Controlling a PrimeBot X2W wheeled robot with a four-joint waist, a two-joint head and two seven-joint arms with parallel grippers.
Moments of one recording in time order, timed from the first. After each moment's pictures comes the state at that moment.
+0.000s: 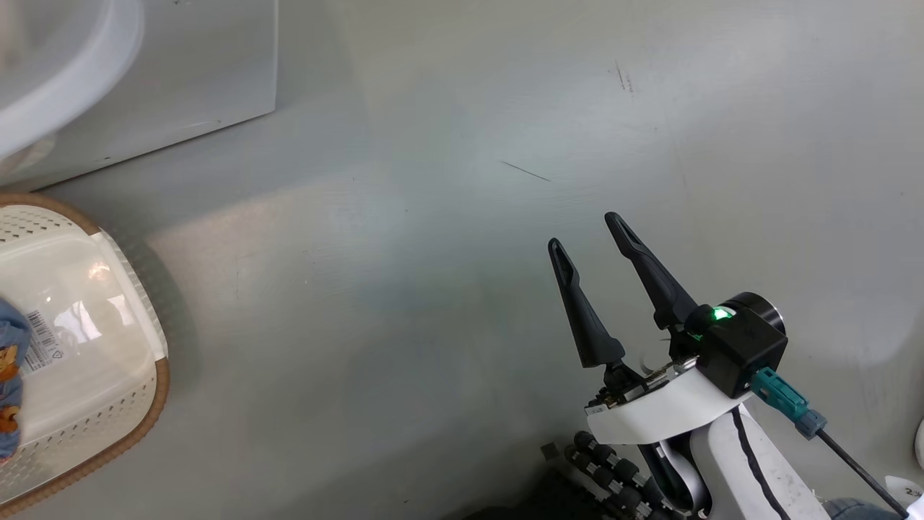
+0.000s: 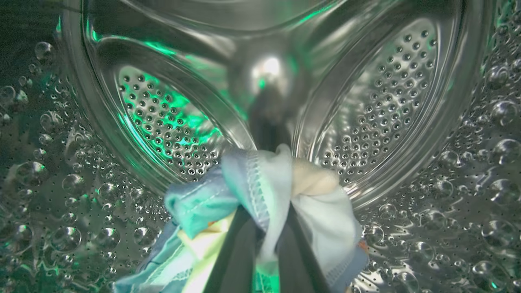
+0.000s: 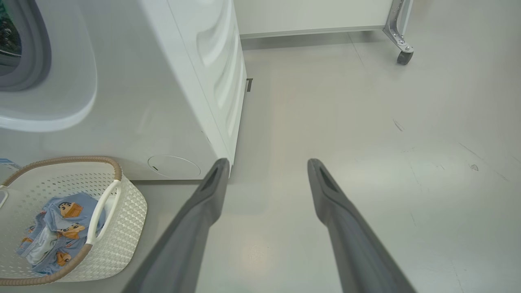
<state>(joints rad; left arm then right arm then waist) -1.10 0.56 0.13 0.58 -0.32 -0.11 -0.16 -0.17 -0.04 0.43 -0.02 0.24 0.09 -0.26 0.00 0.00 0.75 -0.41</state>
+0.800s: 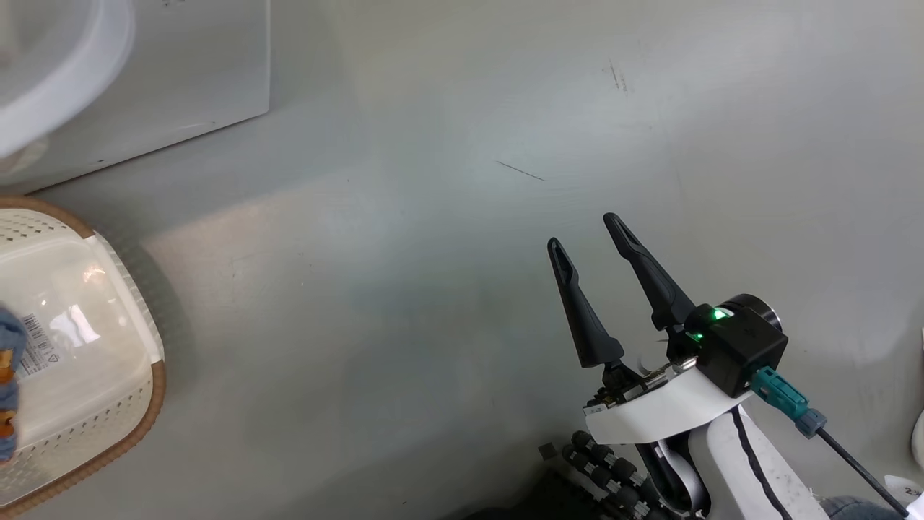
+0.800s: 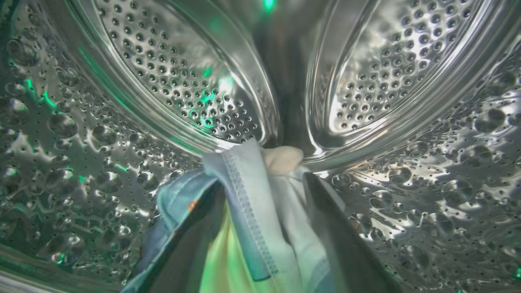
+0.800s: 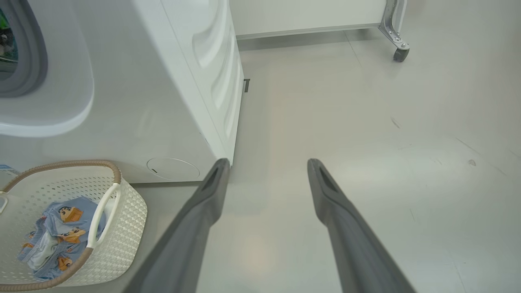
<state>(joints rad) -1.18 0.58 0.09 0.83 -0.26 -0.08 -0.15 -0.17 -0.04 0.43 -0.02 0.26 0.09 -0.26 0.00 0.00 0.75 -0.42</state>
